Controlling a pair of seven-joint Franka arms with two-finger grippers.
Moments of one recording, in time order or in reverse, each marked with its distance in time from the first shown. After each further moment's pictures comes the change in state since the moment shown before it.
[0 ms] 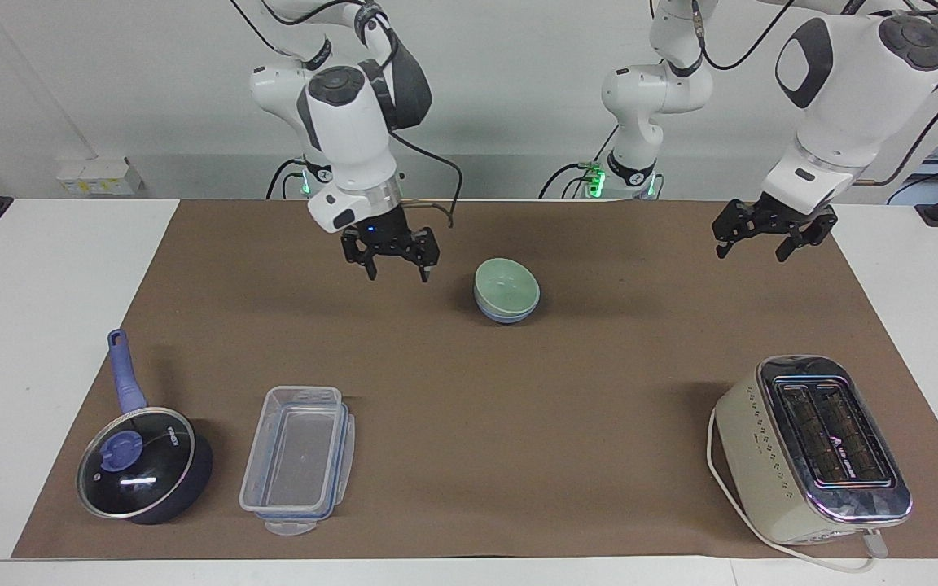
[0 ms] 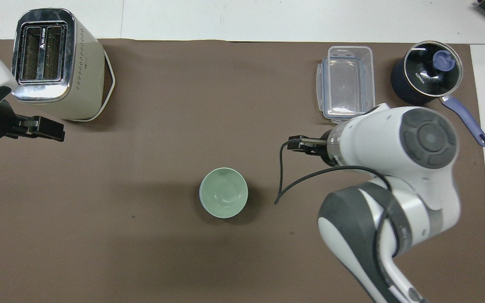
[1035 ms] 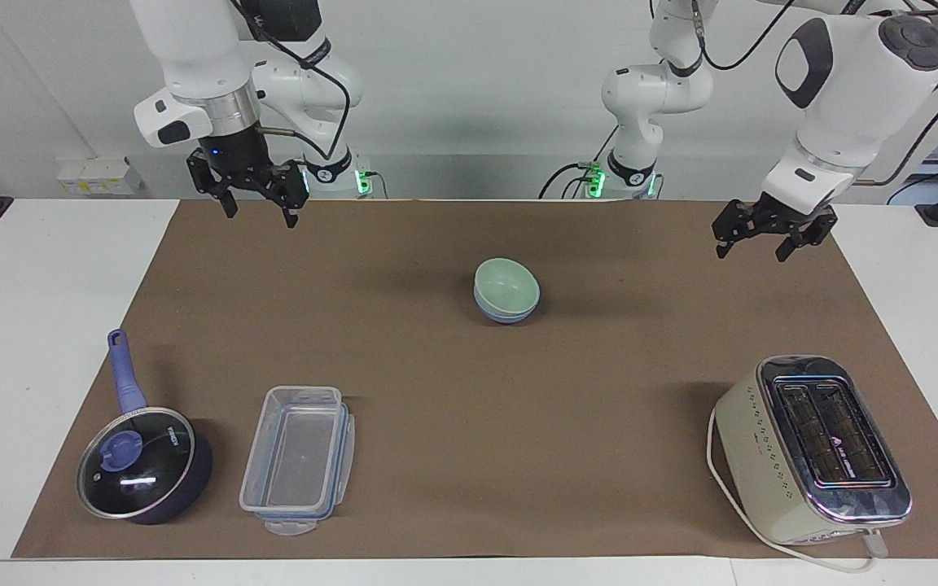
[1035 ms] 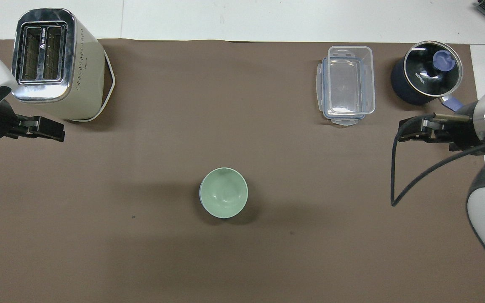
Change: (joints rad) left arm 0.000 0.000 0.000 0.000 0.000 0.000 0.000; right arm -0.211 -0.052 -0.003 0.296 -0.093 -0.451 -0.178
